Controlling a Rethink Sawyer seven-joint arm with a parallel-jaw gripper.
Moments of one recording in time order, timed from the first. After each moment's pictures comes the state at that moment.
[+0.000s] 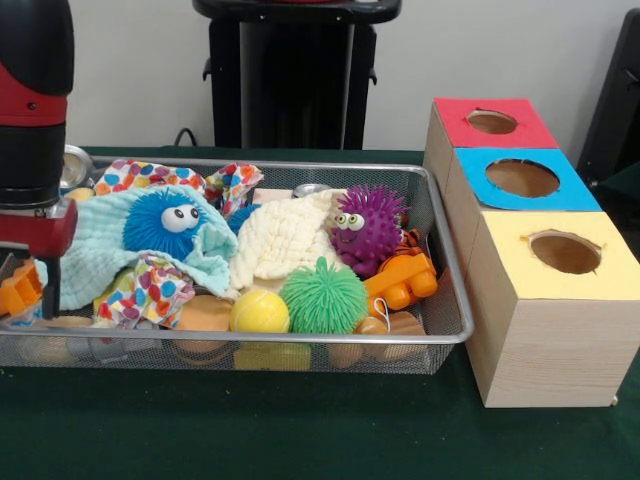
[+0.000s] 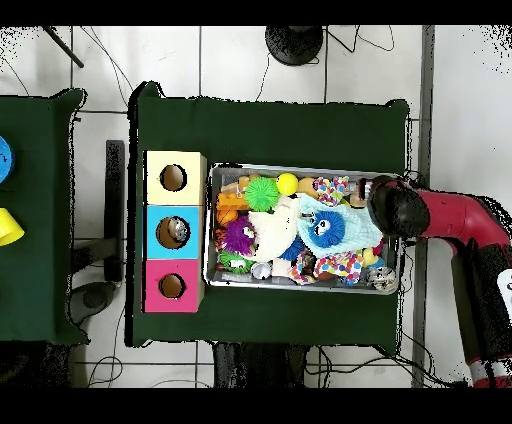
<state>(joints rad) -0.89 -0.46 0.50 1.35 -0.79 0.54 1.60</state>
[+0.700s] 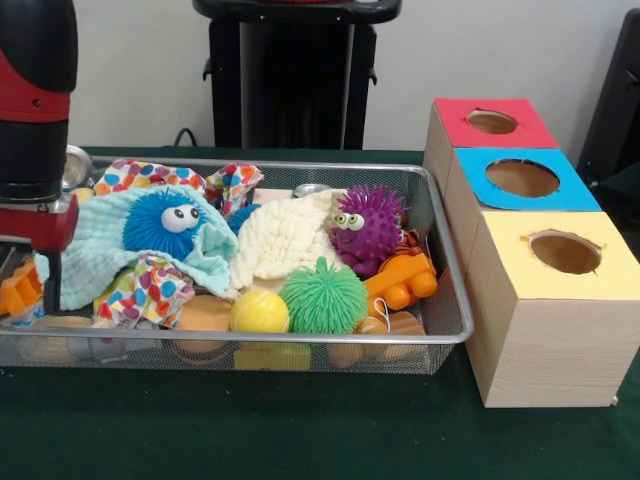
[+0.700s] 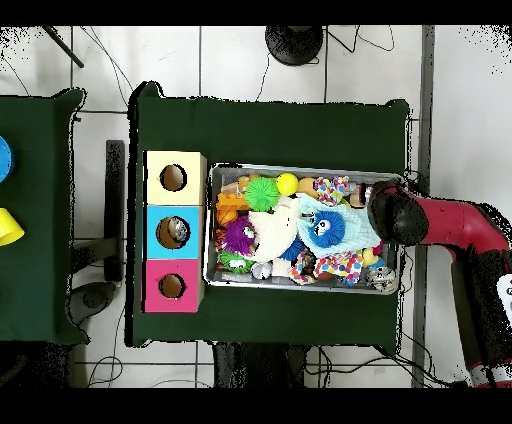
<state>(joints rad) -0.88 -0.47 0.46 1.38 -0.79 0.50 1.60</state>
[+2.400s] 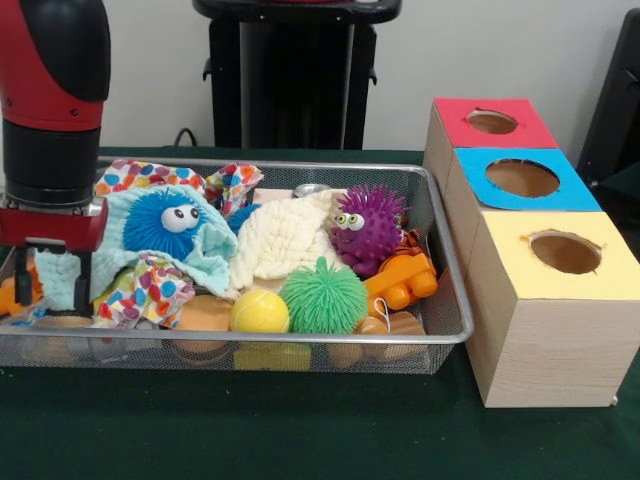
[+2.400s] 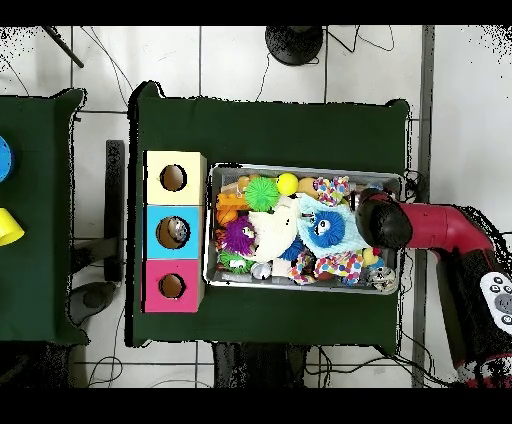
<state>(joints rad) -0.83 -0.46 0.41 1.41 -0.79 0.47 1.60</state>
